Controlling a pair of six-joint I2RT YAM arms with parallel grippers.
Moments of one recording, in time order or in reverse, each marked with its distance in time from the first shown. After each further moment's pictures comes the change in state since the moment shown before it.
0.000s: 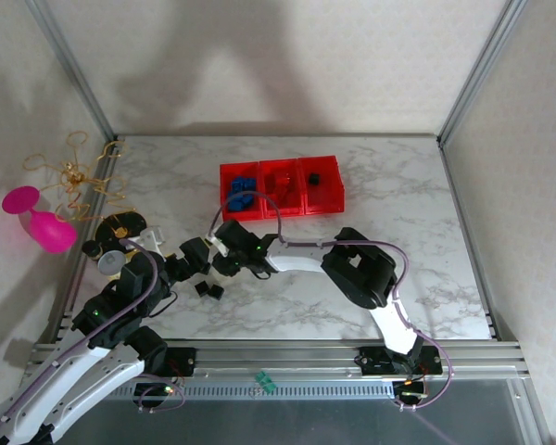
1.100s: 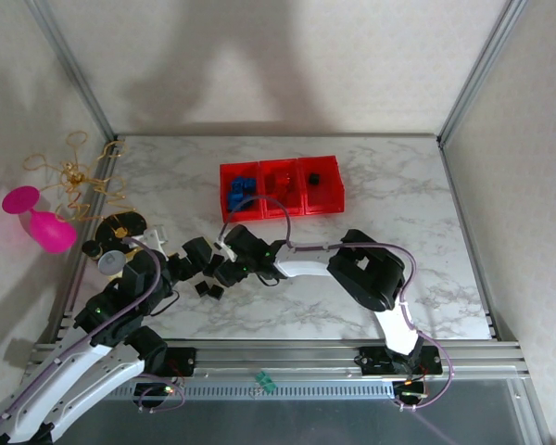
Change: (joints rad) left arm 0.000 0.015 0.000 0.014 0.024 0.000; right arm 0.008 -0.031 -0.109 0.063 -0.005 0.062
